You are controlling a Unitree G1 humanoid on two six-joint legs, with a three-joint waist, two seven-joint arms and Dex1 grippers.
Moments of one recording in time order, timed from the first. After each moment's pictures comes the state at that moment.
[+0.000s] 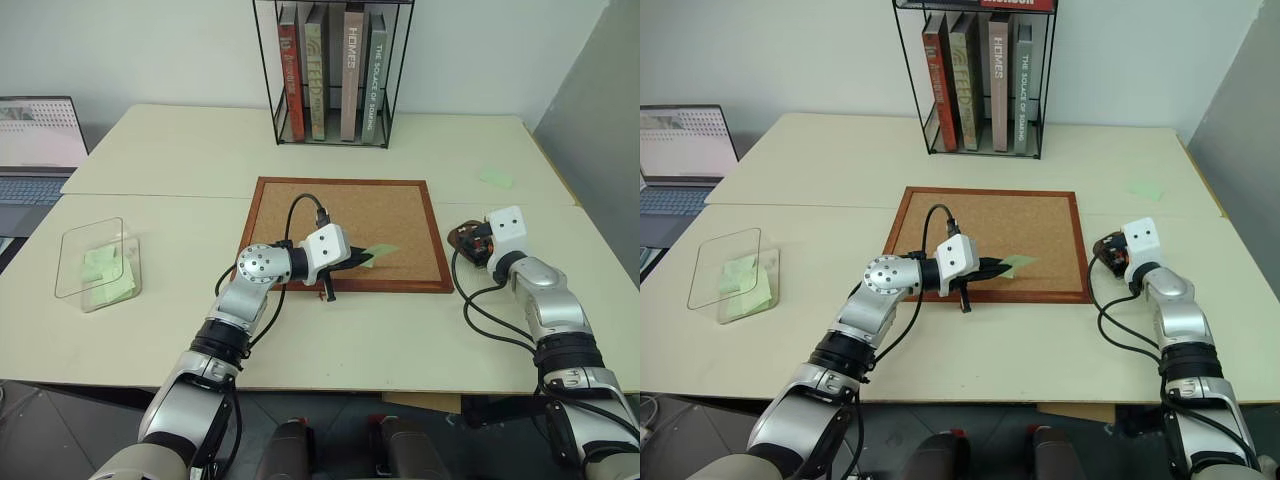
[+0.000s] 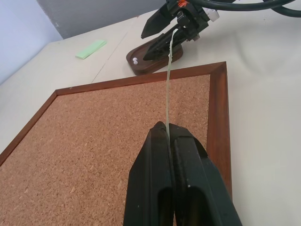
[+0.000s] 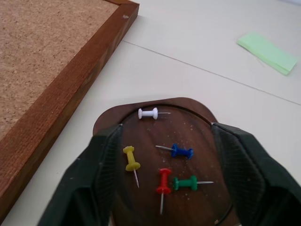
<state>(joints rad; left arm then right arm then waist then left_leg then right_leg) -0.66 0.31 -0.23 0.41 0.00 -0.16 -0.98 -0.56 -0.48 -0.07 0.47 0.06 0.24 0.33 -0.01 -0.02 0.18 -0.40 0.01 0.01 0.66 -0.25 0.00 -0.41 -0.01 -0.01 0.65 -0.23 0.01</state>
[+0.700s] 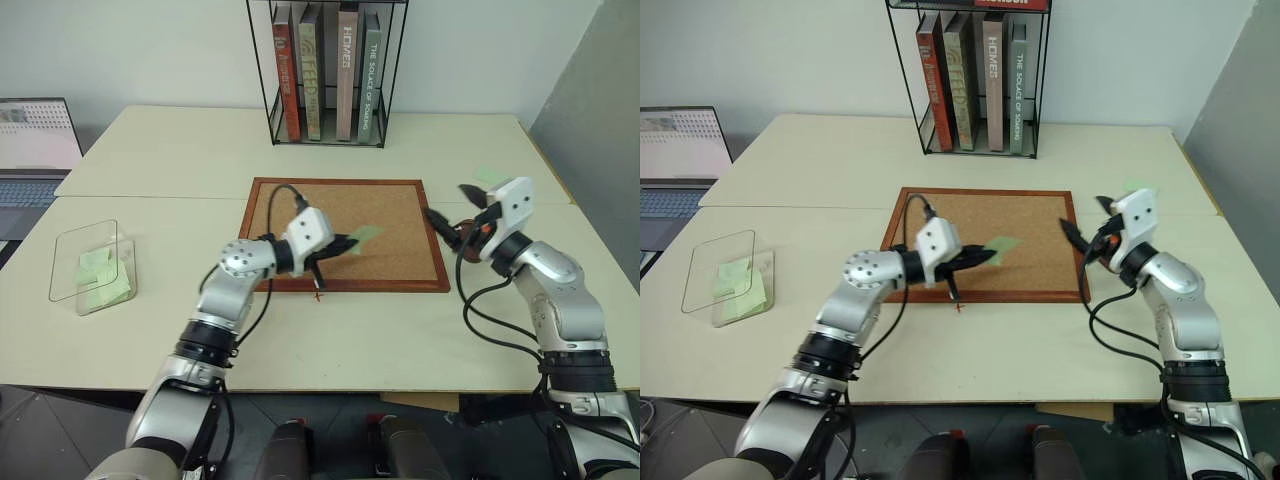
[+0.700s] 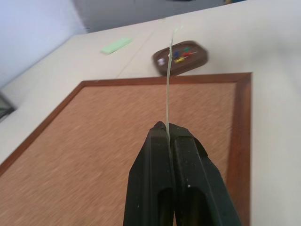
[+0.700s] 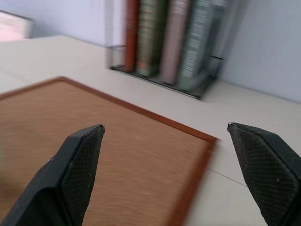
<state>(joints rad) -0.59 0.43 -0.11 0.21 -0.09 0.06 -0.92 -0.44 -0.47 -0.05 -0.08 0.34 0.31 0.65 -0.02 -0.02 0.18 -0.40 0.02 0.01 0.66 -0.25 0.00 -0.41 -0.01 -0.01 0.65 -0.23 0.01</state>
